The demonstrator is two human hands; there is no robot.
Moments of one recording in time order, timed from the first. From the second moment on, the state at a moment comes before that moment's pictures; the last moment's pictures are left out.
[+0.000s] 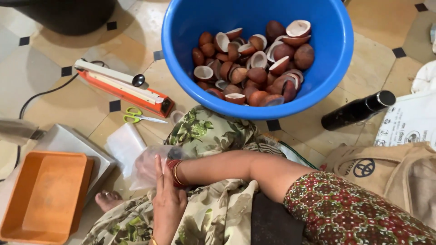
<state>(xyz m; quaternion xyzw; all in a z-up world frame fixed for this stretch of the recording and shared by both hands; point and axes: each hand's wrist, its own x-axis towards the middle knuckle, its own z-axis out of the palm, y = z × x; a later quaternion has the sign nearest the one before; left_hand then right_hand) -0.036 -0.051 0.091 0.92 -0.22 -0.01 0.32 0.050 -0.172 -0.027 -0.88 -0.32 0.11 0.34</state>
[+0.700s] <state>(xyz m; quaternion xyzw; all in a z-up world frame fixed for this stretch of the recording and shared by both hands) -0.031 -0.033 0.070 0.91 -0.15 0.09 0.38 0.242 -0.738 -0.065 -0.96 0.23 -0.07 0.12</state>
